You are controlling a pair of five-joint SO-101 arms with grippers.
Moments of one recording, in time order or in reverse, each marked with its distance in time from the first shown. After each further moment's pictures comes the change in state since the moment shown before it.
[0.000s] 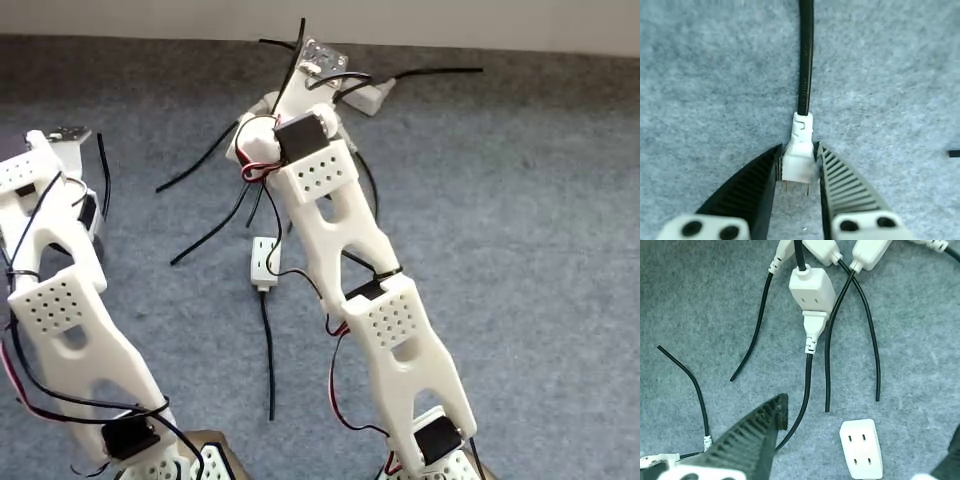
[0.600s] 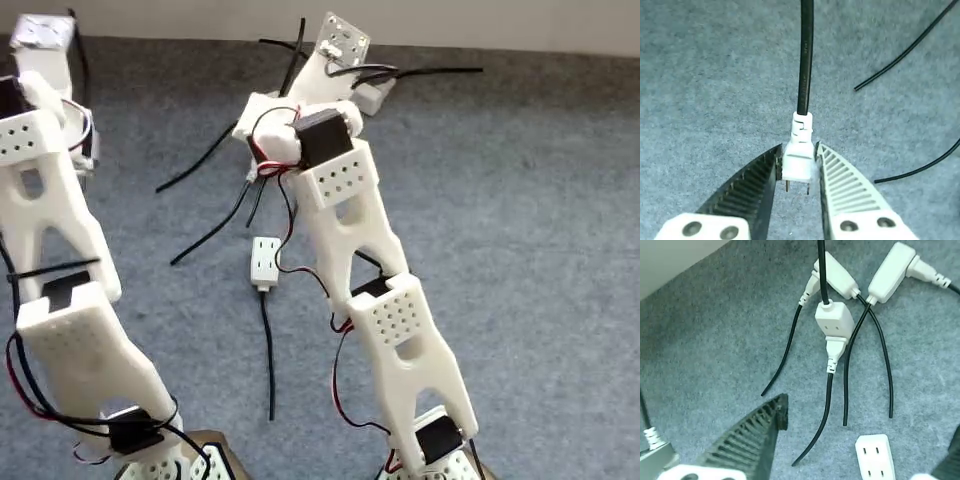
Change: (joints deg) left arm 6.4 -25.1 -5.4 0.7 10.5; right arm 1.8 0.0 -11.7 2.5 2.1
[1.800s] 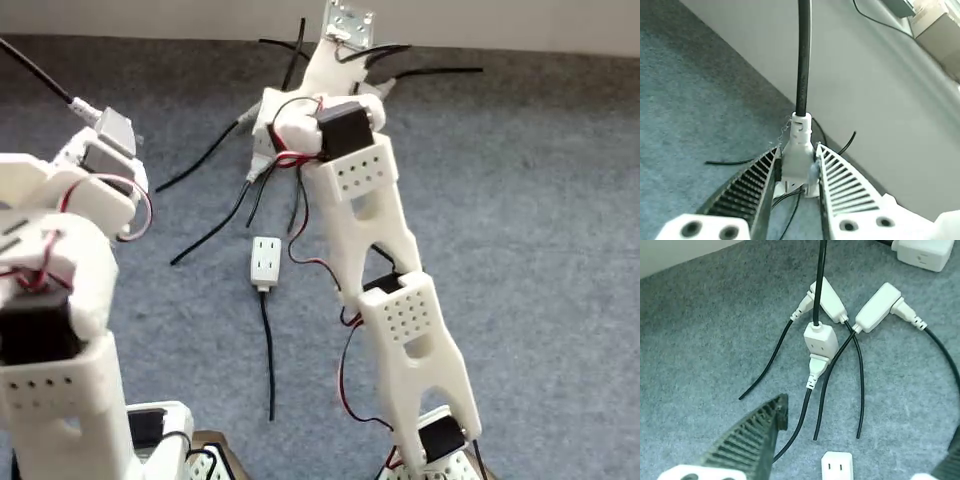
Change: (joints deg) left arm 14.6 -81.4 71.6 -40.4 57.1; right arm 3.8 -1.4 -0.1 0.8 13.0
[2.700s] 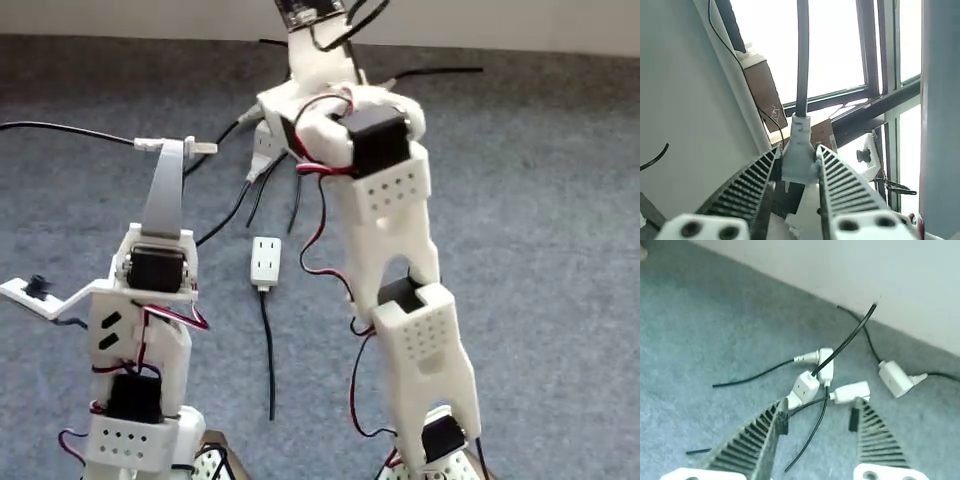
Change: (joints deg) left arm 14.2 -41.6 67.3 -71.1 32.4; right arm -0.2 -13.3 0.0 0.0 38.2
